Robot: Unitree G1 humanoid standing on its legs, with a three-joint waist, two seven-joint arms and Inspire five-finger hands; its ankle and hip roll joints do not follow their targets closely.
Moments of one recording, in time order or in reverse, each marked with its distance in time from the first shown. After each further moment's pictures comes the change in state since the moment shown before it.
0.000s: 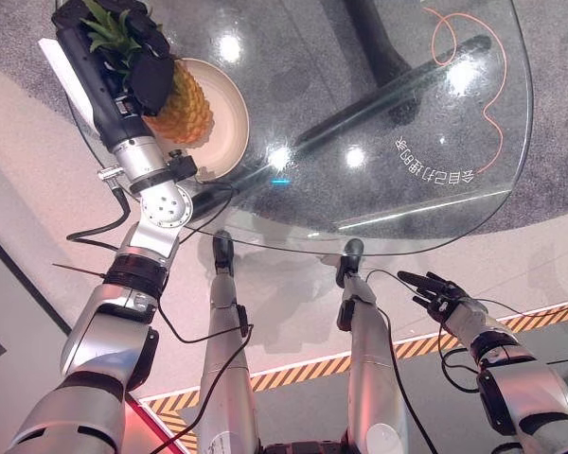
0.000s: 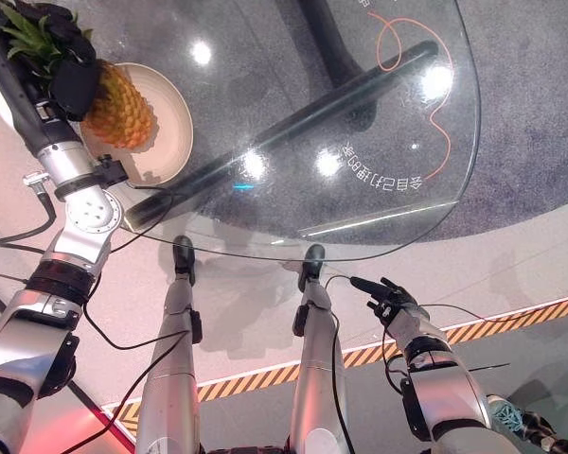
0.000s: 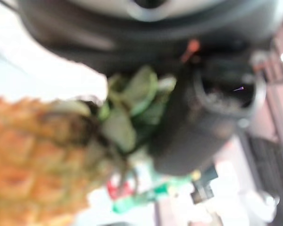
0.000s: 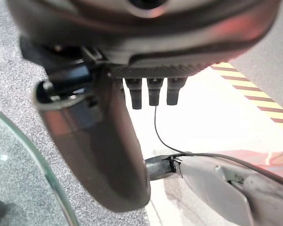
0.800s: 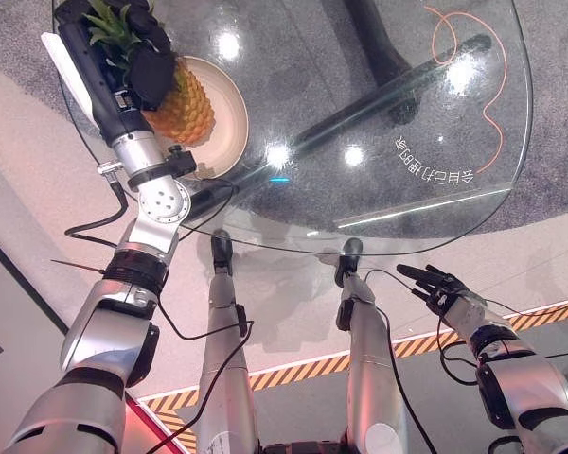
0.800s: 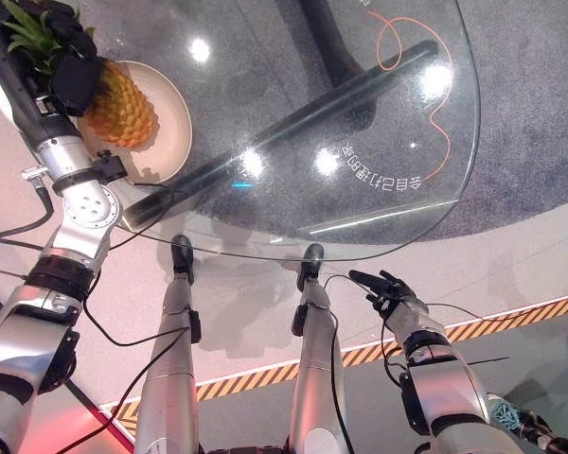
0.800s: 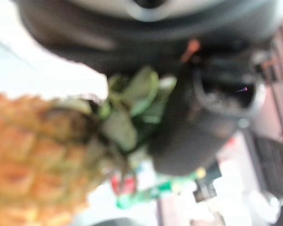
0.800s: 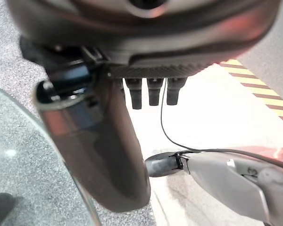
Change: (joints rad) left arm -0.026 0.001 -0.004 0.025 -0.042 -0.001 -0.046; right arm -0.030 0.000 0.000 0.000 -0.009 -0.001 -0.002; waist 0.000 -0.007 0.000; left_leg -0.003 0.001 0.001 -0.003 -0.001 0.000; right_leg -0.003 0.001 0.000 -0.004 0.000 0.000
